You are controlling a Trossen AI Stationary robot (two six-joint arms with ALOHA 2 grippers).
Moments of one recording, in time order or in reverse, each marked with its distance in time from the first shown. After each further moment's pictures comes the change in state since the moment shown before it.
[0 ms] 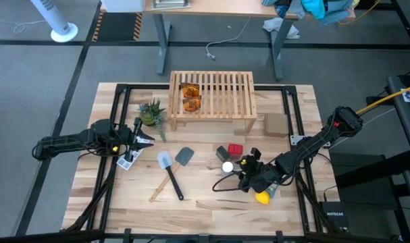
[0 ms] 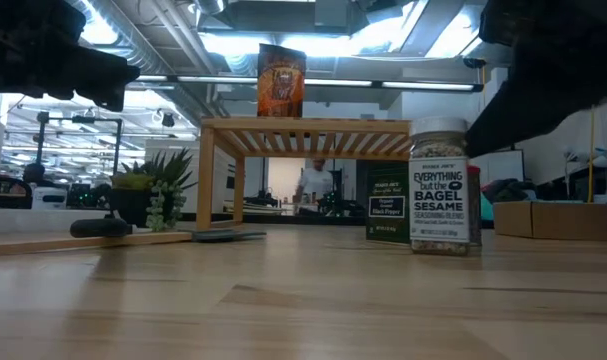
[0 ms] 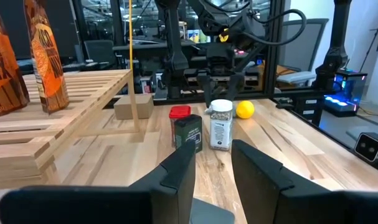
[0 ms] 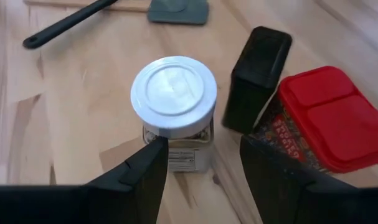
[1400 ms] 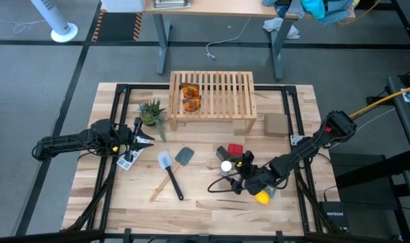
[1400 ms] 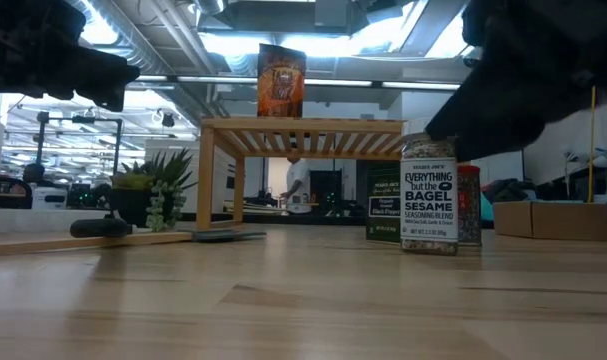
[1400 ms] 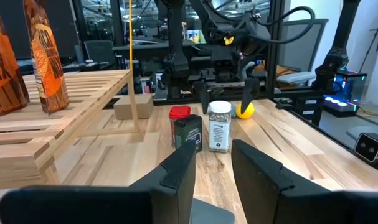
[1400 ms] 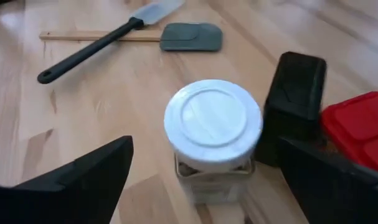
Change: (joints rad) left arm 0.000 0.000 0.000 0.000 0.000 0.000; right arm -0.014 0.121 0.000 0.237 0.063 -0.041
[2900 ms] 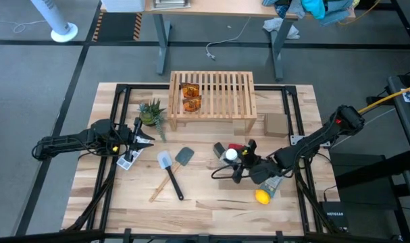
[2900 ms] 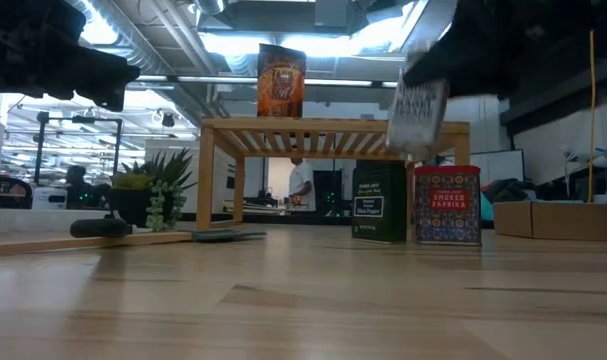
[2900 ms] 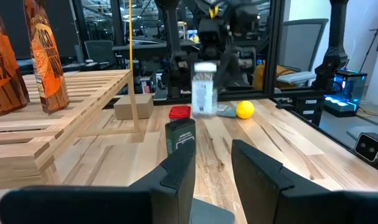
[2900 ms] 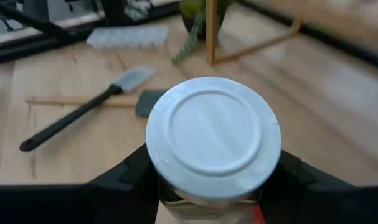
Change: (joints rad) left arm 0.000 0.000 0.000 0.000 0.000 0.000; right arm -0.063 -0.165 0.000 0.002 0.126 -0.162
